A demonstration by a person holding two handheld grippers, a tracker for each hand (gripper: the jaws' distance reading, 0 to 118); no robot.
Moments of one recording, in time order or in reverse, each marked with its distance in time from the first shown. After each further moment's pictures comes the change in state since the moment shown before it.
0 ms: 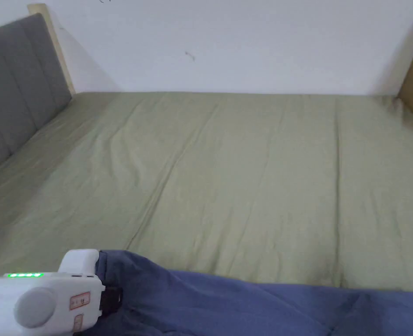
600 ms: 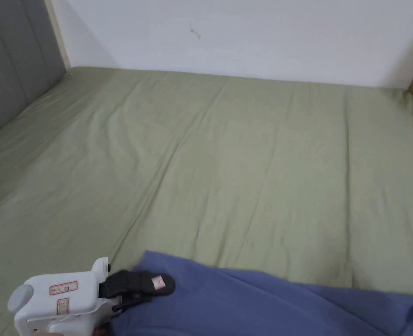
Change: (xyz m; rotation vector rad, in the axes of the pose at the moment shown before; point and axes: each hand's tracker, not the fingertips) left arm -0.101 -0.027 -0.165 -0.180 -1.074 0.644; right arm -0.008 0.007 -0.019 -0.033 -0.091 0.028
